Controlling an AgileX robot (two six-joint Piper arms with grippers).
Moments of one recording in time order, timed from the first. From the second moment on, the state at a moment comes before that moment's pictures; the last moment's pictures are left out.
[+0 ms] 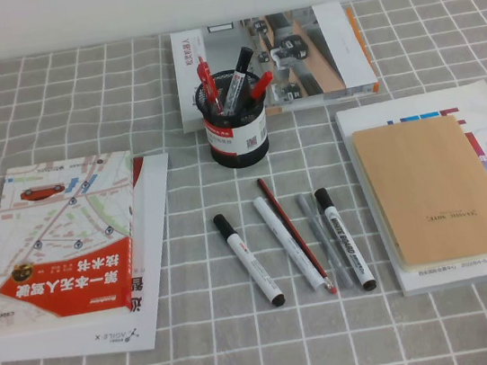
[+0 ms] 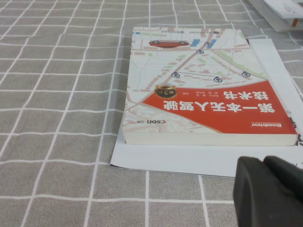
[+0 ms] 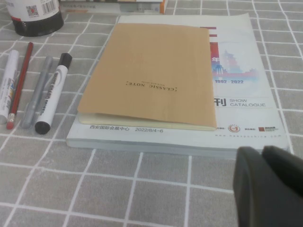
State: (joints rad) right arm 0.11 -0.01 0.03 0.24 0.38 -0.18; left arm -0.05 -0.01 0.03 -0.06 0.38 0.07
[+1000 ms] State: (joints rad) right arm 0.11 -0.01 0.03 0.28 0.34 -0.18; left arm -0.05 -0.01 0.03 -0.06 0.38 0.07
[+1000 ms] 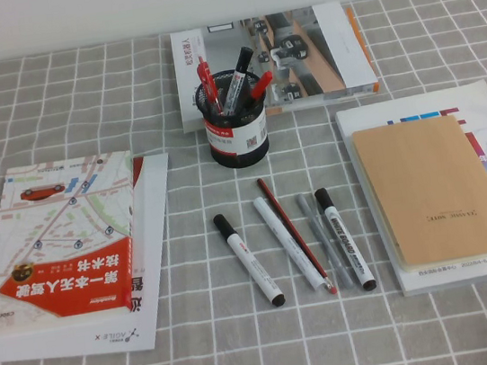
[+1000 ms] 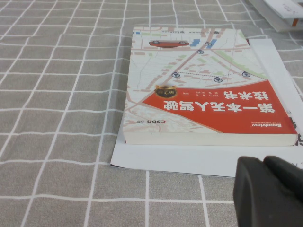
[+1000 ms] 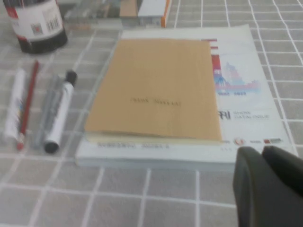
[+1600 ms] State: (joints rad) right arm 0.11 -0.01 0.03 0.92 0.18 -0.18; left arm -0.05 -0.01 0.03 -0.06 0.38 0.07
